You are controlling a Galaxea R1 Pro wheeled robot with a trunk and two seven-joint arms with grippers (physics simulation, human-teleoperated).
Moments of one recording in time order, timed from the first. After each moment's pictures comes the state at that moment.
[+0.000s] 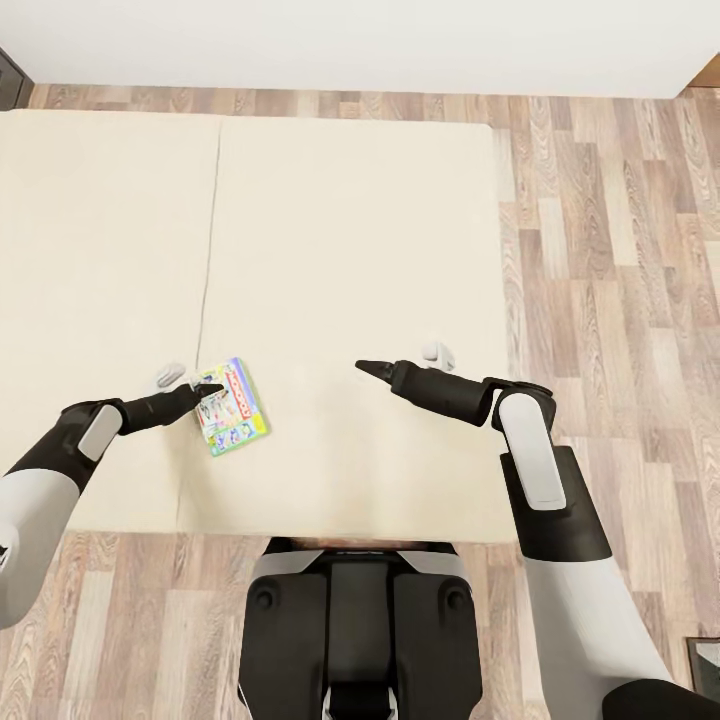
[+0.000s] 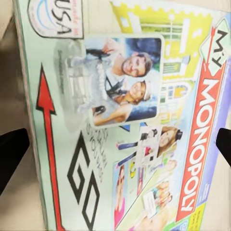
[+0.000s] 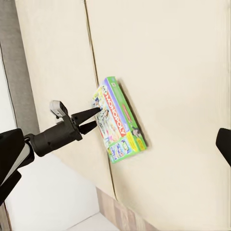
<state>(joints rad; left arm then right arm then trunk) -1.14 0.35 0.06 -0.48 0.48 0.61 -0.54 -0.82 0.10 0.08 -1.54 -0.91 1.04 -0.03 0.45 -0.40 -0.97</state>
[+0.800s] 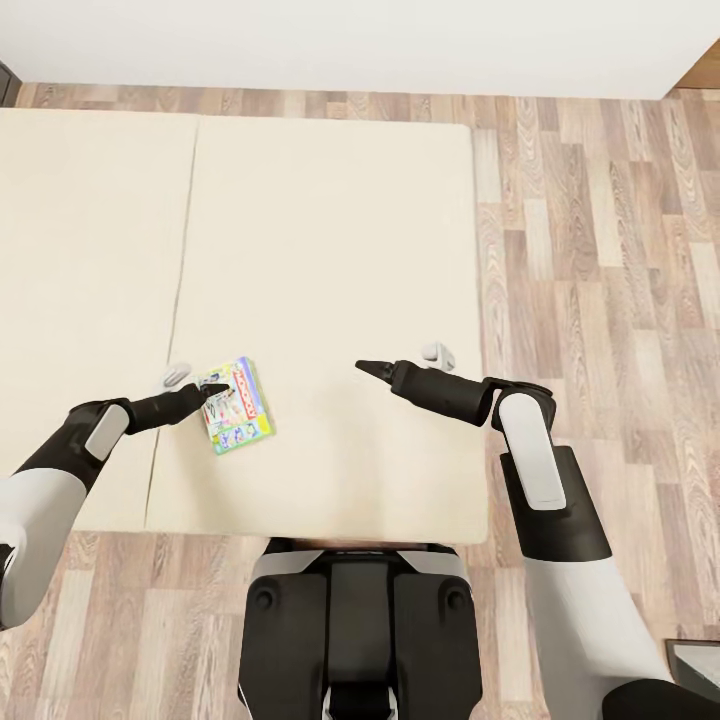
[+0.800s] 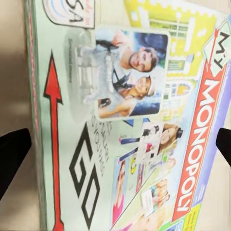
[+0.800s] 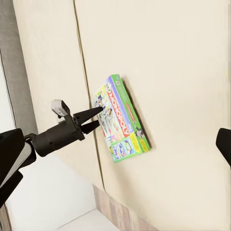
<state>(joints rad) -1.14 0.33 0.06 -0.48 0.49 0.61 -0.54 -0.82 0.10 0.08 -1.54 -0.91 1.04 -0.03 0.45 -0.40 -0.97</state>
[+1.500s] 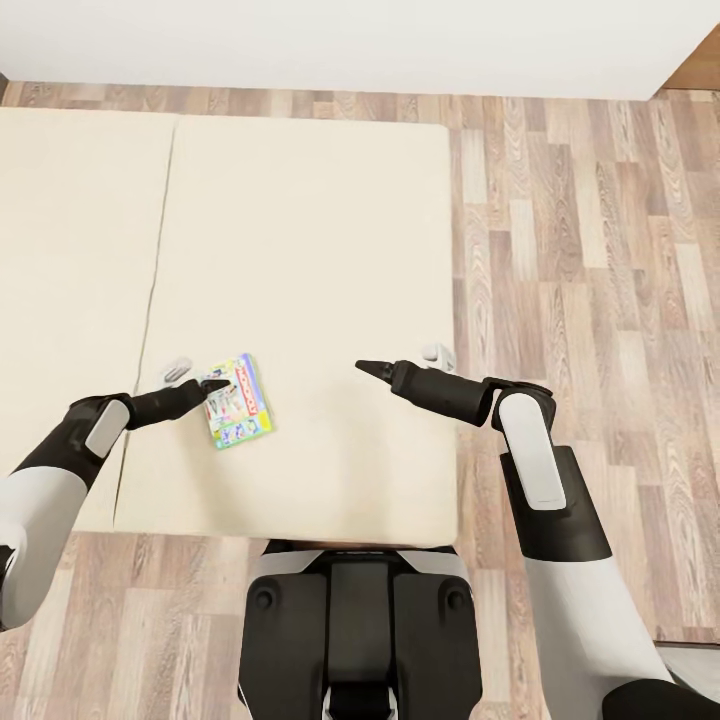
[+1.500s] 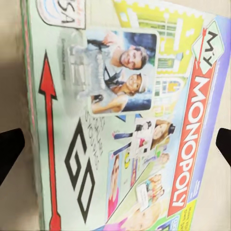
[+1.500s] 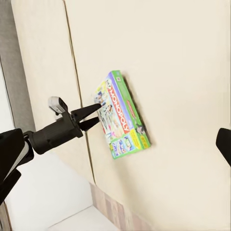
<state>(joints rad) -1.13 0.33 0.05 -0.52 0.49 0.62 -0.53 -0.82 0.10 0.08 -1.54 -0.91 1.04 -0.03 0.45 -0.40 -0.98</state>
